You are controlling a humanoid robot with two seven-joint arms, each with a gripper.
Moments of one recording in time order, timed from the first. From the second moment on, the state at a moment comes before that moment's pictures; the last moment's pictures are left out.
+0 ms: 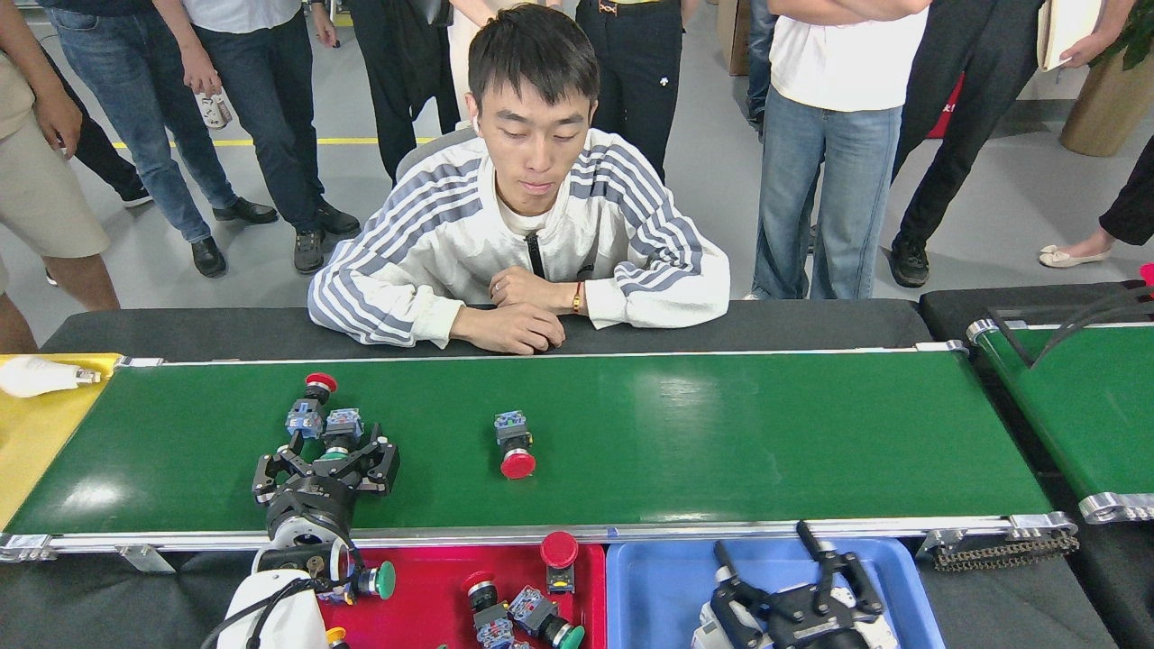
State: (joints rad) left arm -0.39 0.06 0.03 -0.99 -1.61 0.11 -0.09; right arm 0.18 -0.06 -0.06 -1.67 1.31 -0.15 -0.04
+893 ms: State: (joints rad) left arm 0.19 0.09 0.07 -1.70 -1.46 -0.73 -0.05; right arm 0.18 -0.11 -0.10 -1.62 1.26 -0.17 -0.04
